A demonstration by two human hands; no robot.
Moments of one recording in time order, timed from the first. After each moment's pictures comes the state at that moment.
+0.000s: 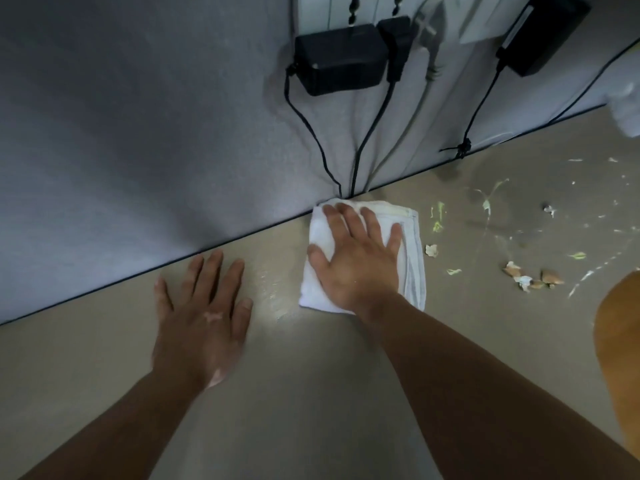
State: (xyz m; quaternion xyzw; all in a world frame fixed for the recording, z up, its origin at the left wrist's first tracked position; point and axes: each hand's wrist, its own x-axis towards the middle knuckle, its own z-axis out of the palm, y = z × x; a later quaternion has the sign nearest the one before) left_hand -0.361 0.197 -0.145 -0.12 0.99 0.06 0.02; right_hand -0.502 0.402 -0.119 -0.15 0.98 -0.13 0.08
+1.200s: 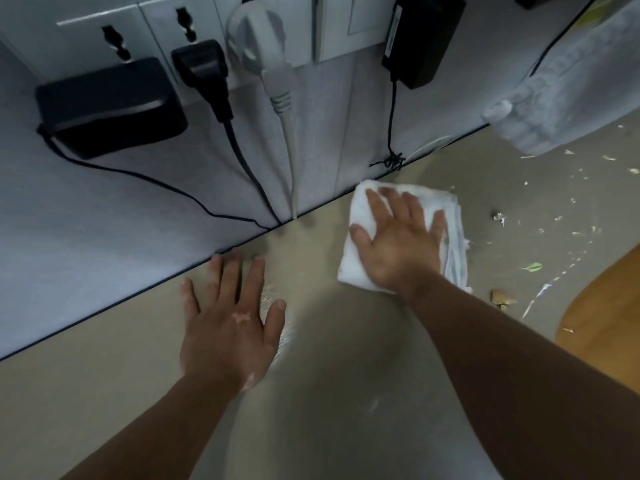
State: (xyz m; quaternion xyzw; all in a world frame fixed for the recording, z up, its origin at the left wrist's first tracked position) left_hand -0.460 0.318 -0.138 -0.07 0.99 0.05 0.07; right_hand -0.607 0.544 -0.120 -0.05 0.99 -0.09 0.07
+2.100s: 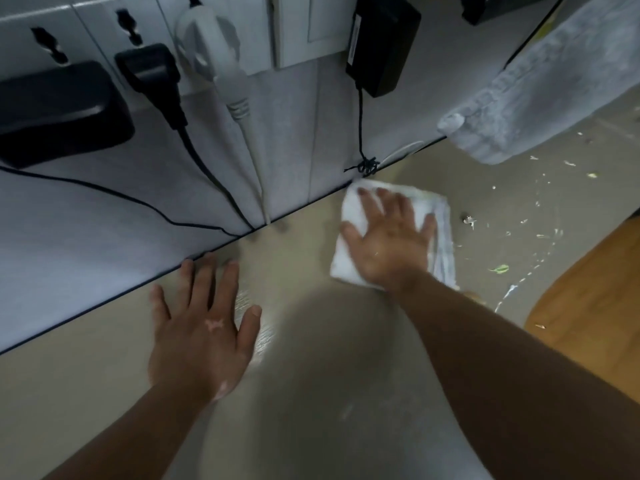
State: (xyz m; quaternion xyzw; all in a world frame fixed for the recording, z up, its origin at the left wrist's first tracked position) left_hand -0.465 0.320 -0.134 -0.08 0.99 0.04 0.08; right_hand -0.621 0.564 -0.123 -0.01 0.99 -0.09 0.06
